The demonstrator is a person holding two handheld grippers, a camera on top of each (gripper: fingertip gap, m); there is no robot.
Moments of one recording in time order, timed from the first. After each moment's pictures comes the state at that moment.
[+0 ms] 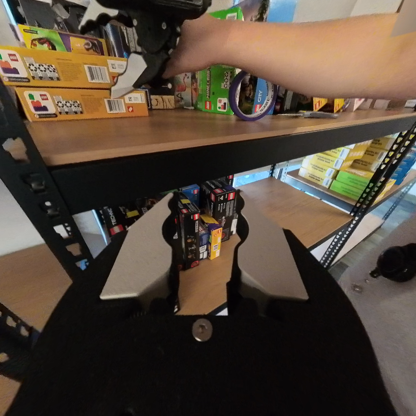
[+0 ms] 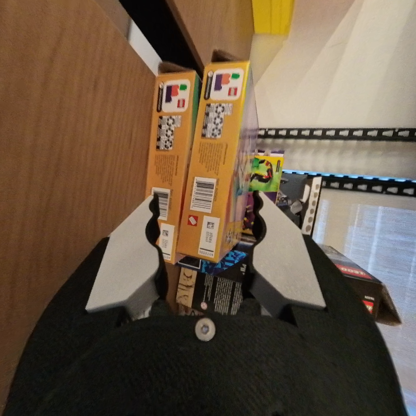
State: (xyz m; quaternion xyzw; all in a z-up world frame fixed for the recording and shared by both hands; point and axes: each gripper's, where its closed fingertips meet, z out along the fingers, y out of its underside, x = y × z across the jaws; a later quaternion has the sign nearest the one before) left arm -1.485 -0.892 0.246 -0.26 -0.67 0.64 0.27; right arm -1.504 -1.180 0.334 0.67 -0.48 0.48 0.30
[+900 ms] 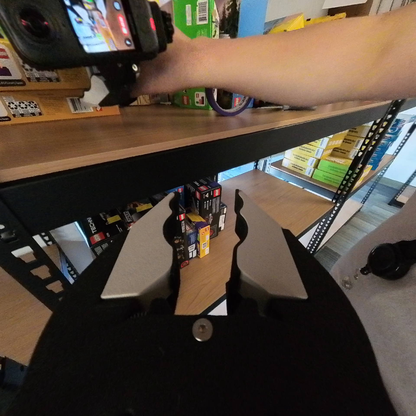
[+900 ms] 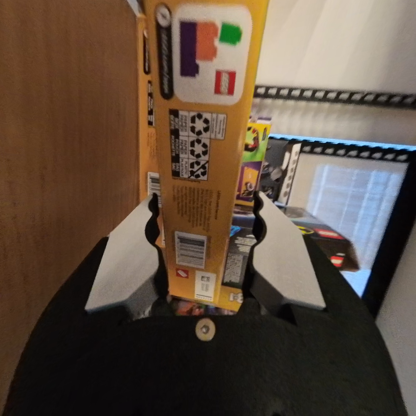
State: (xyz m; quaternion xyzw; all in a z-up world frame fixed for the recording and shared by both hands) left arm -1.510 -0.888 0.245 -0.30 -0.66 0.62 0.30; right arm -1.518 -1.188 0.326 0.59 -0.49 0.47 0.43
